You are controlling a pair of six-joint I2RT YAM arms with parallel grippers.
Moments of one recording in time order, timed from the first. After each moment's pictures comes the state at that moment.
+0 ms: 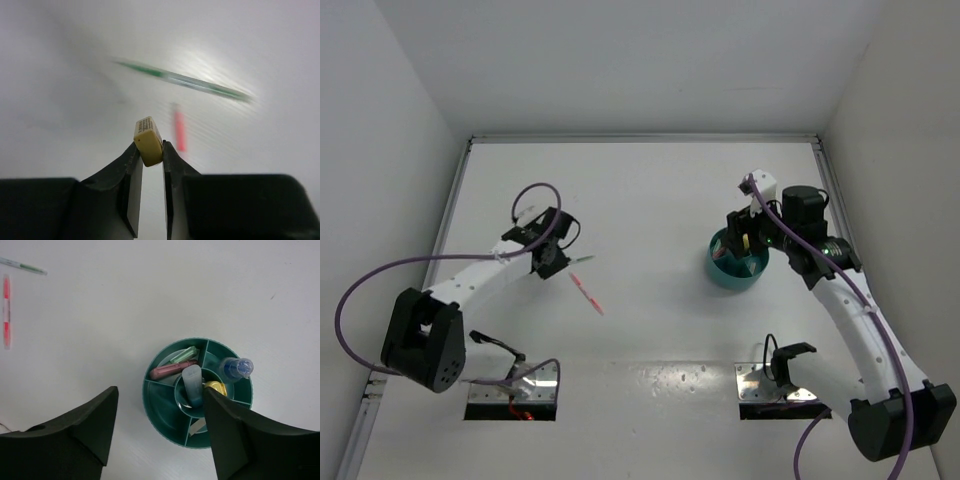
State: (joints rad) left arm -0.35 1.32 0.80 -0.70 -0.41 -1.00; right arm 0.21 0.97 0.90 -0.55 -0.32 -0.19
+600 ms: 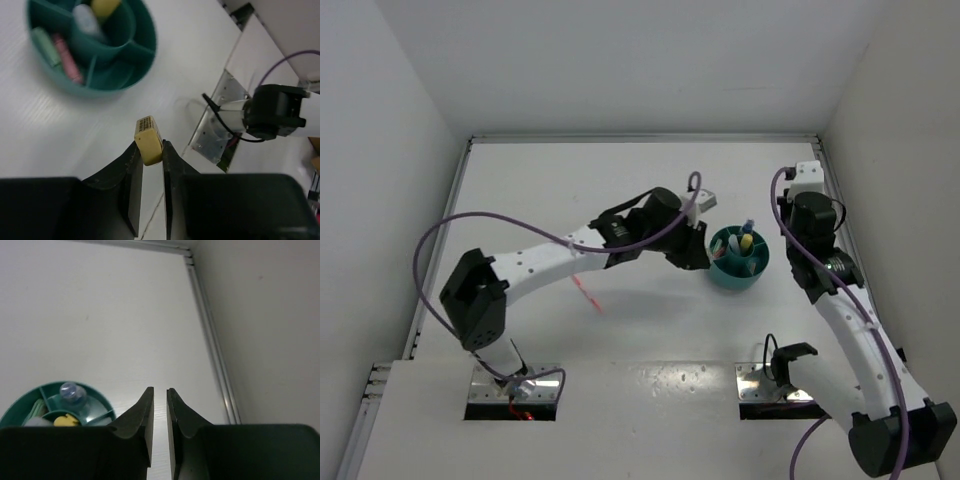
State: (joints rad) left arm -0.92 1.62 1.31 -0.24 0.31 -0.42; right arm 0.20 0.89 0.80 -0.31 0.44 -0.14
